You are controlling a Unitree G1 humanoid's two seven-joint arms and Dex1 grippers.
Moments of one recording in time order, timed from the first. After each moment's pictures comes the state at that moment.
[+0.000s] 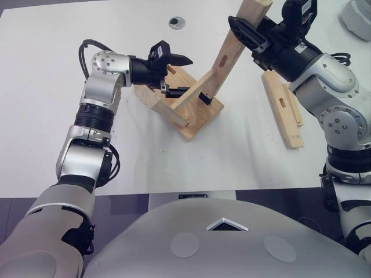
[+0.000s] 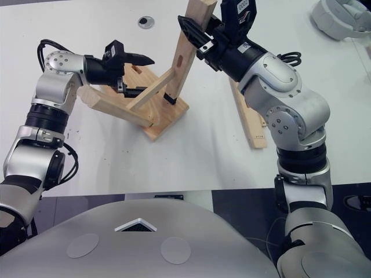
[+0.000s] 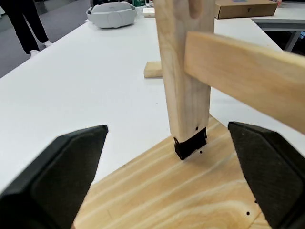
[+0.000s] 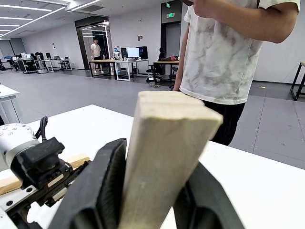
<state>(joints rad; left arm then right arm) -0.60 0.40 -0.24 0.51 -0.19 0.09 -1.29 -0.36 -0.58 0.15 -0.41 0.82 0.62 0.17</state>
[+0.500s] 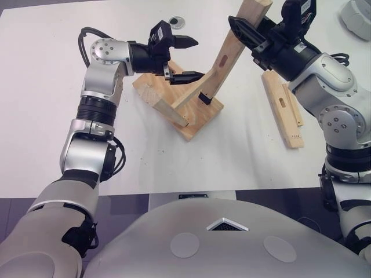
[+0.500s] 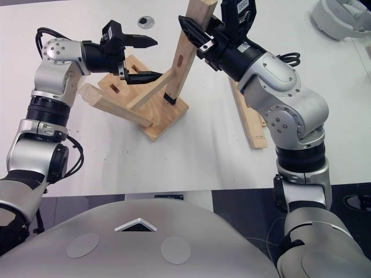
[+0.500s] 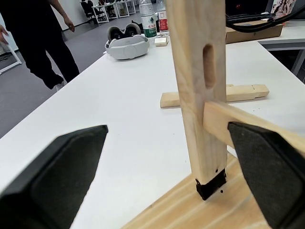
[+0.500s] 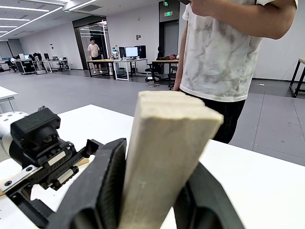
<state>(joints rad) -0.66 0.36 -0.16 0.50 -0.24 0.09 -1.26 -0.36 -0.57 0.15 -0.39 0.82 0.62 0.17</state>
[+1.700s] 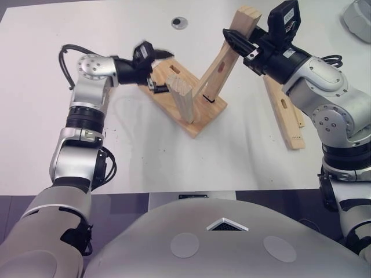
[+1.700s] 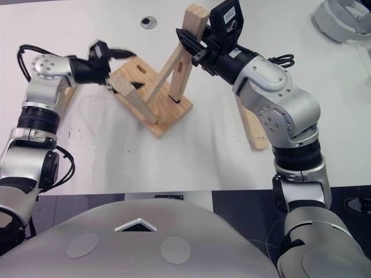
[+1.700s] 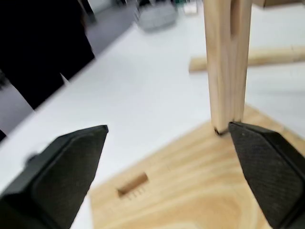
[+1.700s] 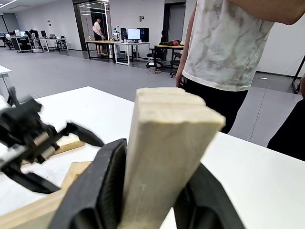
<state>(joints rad) -0.58 0.44 -0.07 0.51 -0.22 -0.05 -1.20 -0.37 -0.57 0.19 -0.36 0.73 0.65 0.20</state>
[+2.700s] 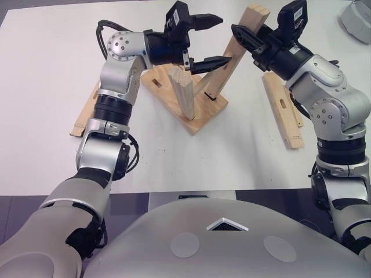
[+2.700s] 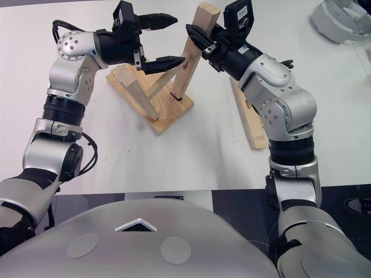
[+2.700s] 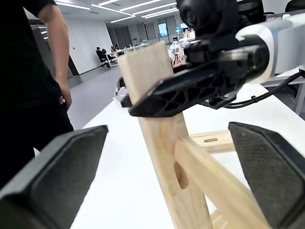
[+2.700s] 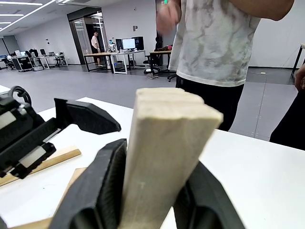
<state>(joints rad) -0.68 0.24 -0.16 0.45 -0.30 0.03 -1.16 -0.36 -0.50 0.11 -0.20 0.70 0.59 0.32</state>
